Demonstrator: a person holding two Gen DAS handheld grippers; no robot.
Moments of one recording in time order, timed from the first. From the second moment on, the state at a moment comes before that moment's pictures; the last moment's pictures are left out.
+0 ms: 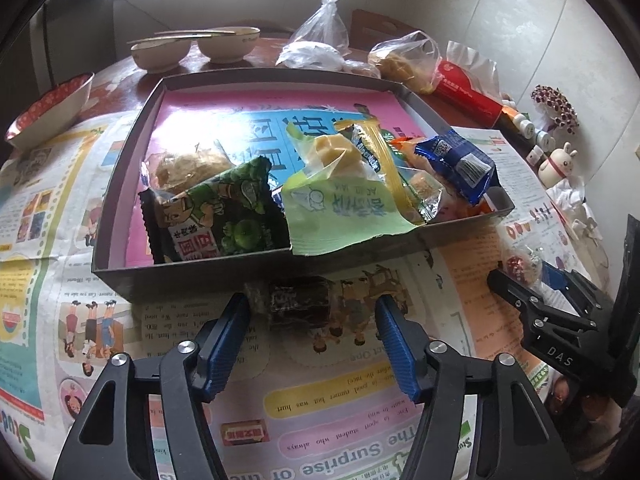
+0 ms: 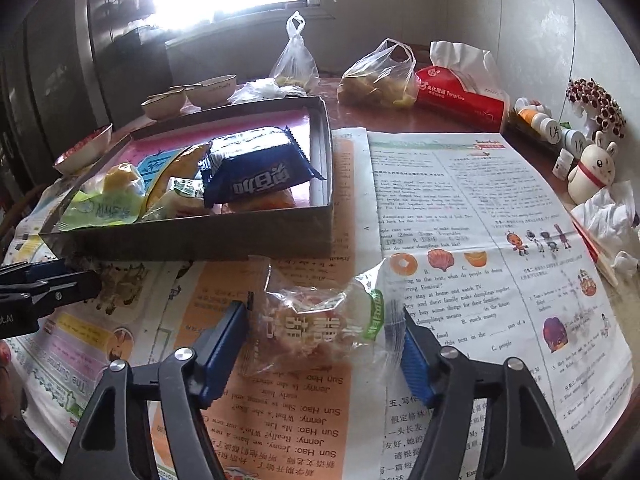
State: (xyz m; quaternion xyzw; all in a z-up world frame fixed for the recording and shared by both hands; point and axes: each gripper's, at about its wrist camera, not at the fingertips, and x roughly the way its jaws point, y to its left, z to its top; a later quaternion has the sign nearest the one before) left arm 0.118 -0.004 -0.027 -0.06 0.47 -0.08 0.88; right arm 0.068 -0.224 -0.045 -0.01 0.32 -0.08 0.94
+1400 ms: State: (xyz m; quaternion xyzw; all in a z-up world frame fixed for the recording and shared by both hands) left arm 0.090 0.073 0.025 -0.13 0.40 -0.05 0.91; right arm 0.058 -0.194 0.001 -0.01 0.26 -0.02 0.97
